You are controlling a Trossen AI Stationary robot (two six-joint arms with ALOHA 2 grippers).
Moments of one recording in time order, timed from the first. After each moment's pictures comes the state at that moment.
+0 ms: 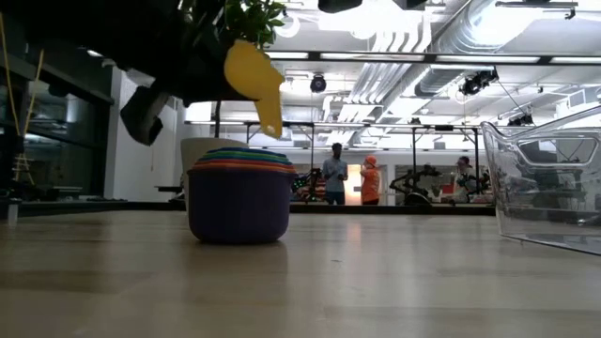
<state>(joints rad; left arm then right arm) -0.36 1.43 0.55 0.50 -0.52 1.12 0.04 1.57 1.12 0.48 -0.65 1.30</state>
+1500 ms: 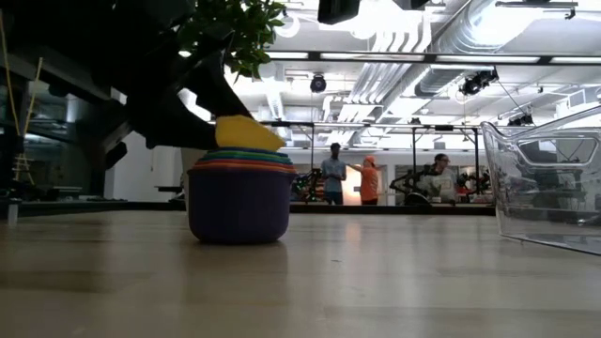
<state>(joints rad) -0.43 1.56 0.62 0.35 -0.52 0.75 0.05 1.57 1.12 0.43 -0.53 1.25</state>
